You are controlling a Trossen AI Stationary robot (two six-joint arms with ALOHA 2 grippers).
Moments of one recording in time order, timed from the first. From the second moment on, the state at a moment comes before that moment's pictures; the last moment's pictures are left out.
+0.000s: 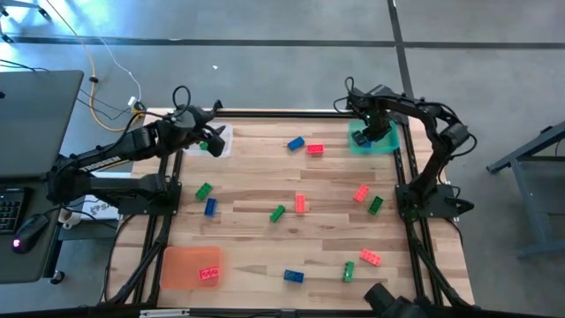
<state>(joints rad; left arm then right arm) 0.53 0.84 0.85 -0.57 -0.42 -0.15 -0.92 1.74 1.19 -1.21 0.25 0.23</state>
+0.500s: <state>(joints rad) 0.53 0.84 0.85 -0.68 -0.35 -0.24 -1.00 1.74 1.14 -1.13 0.25 0.20</state>
